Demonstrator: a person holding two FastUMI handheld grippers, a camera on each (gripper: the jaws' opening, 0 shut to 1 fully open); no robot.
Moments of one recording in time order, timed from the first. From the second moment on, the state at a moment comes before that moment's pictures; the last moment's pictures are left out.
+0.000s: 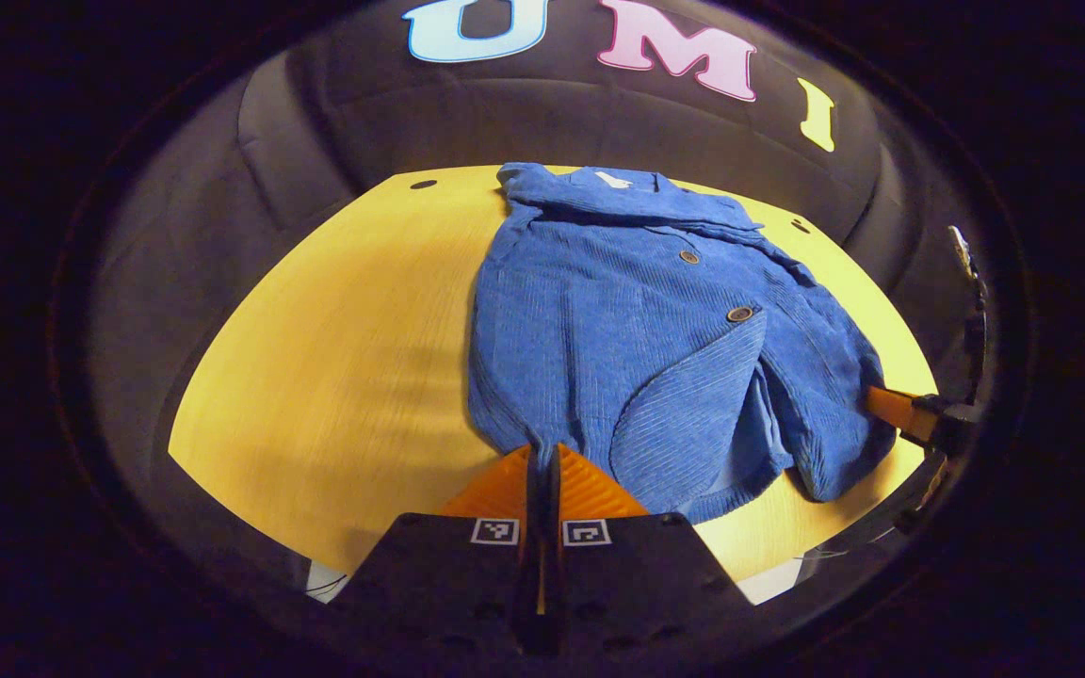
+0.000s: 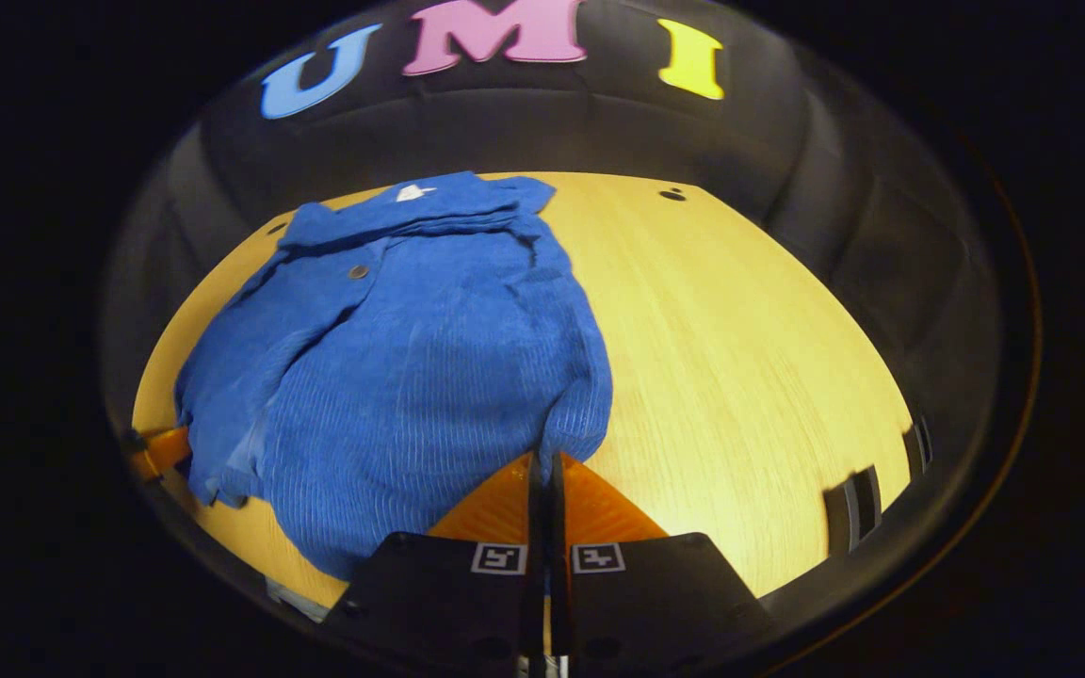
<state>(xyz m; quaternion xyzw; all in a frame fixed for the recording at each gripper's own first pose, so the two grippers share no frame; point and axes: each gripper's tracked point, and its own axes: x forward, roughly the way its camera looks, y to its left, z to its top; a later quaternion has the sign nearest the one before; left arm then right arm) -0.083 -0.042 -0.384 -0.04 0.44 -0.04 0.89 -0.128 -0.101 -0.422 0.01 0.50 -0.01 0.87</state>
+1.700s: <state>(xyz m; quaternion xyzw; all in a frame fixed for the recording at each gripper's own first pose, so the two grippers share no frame) 0.387 -0.014 -0.225 0.02 0.10 -0.04 0.99 0.328 -0.075 -0.296 -0.06 0.15 0.06 0.99</state>
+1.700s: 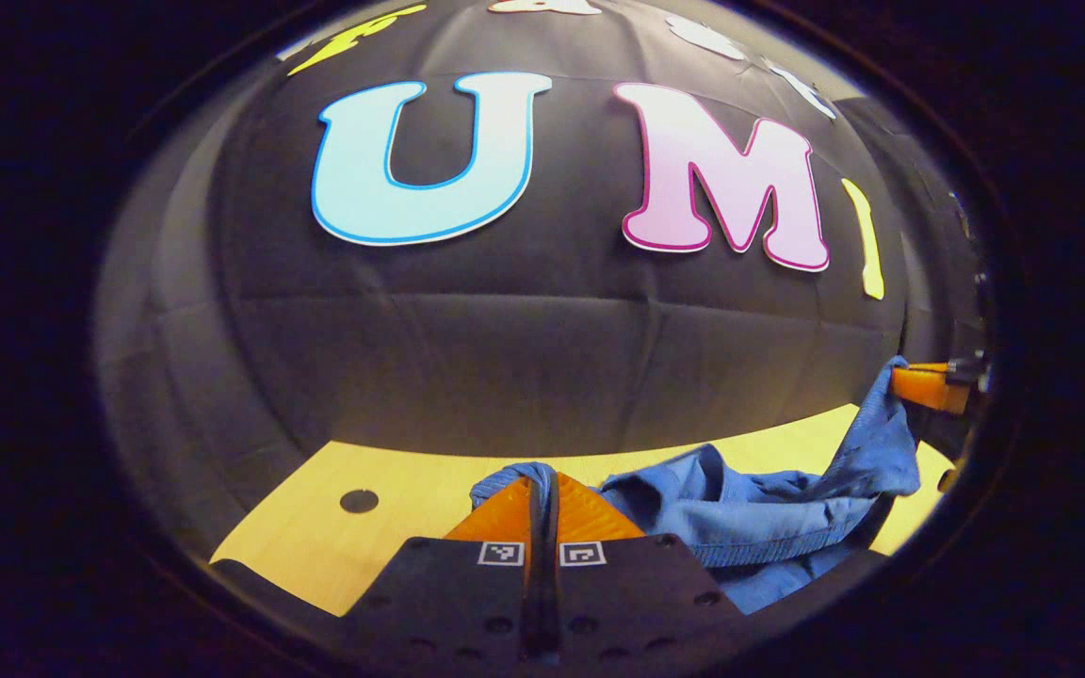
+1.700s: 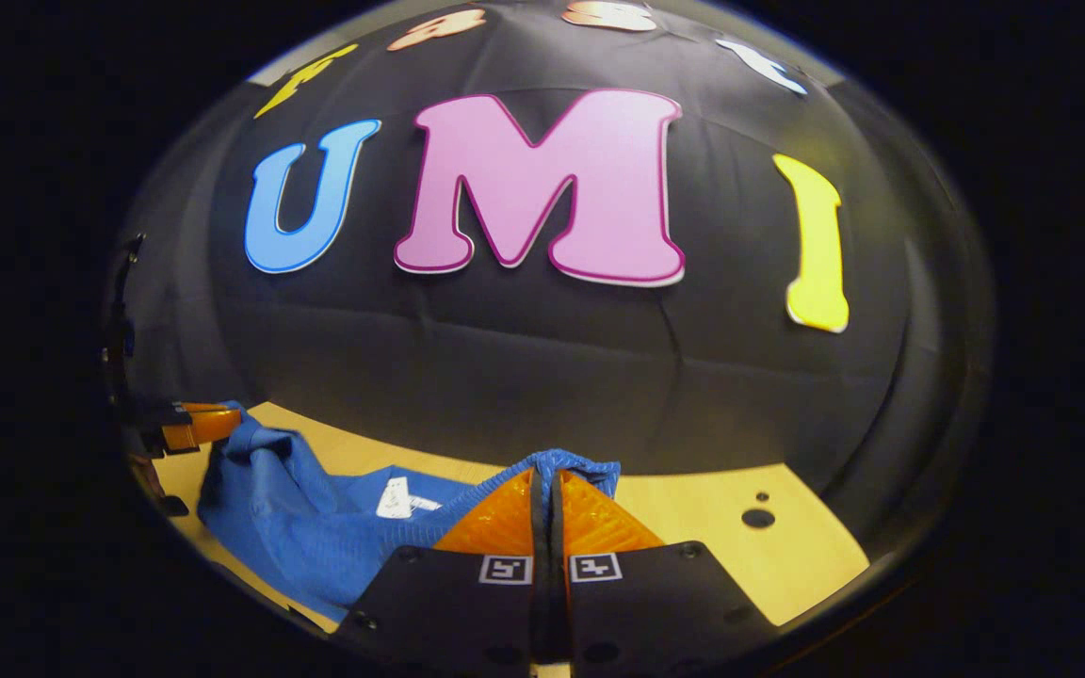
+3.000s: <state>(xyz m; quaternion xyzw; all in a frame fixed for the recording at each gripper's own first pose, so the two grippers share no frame) 0.200 -0.062 -0.139 0.04 0.09 -0.04 0.99 0.201 -0.090 -0.215 -0.06 0.14 -0.02 0.99</state>
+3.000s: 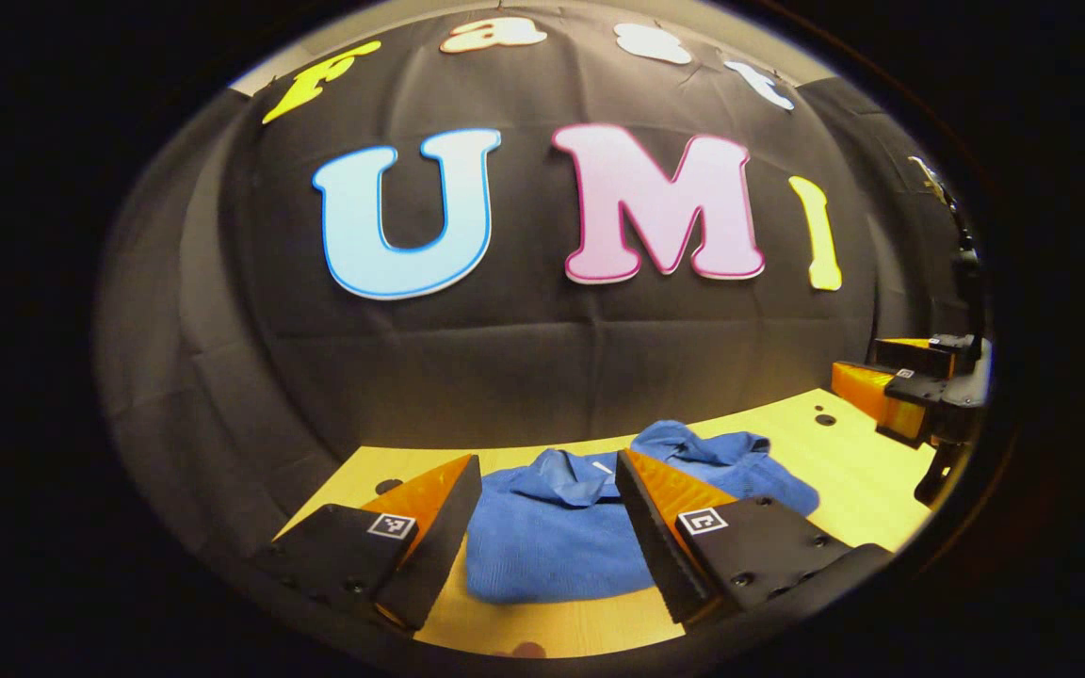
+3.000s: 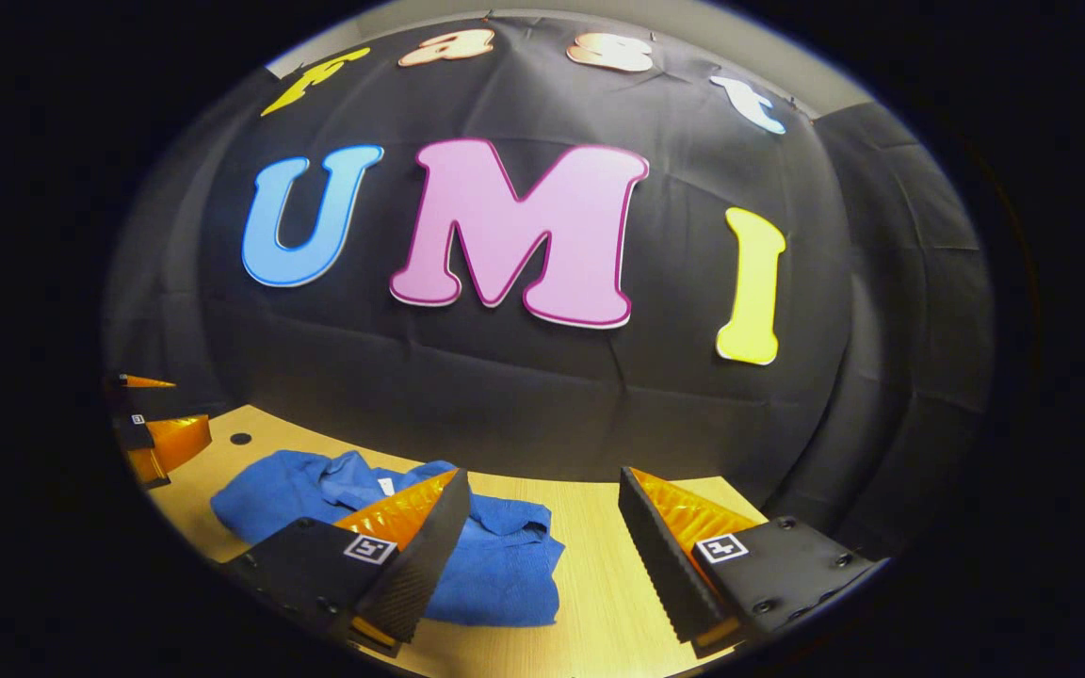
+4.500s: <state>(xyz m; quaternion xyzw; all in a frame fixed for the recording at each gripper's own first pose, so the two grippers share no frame) -0.070 -0.022 -0.022 0.01 -0.07 -0.02 1.00 -0.040 -0.004 -0.058 -0.04 0.08 0.05 1.00</state>
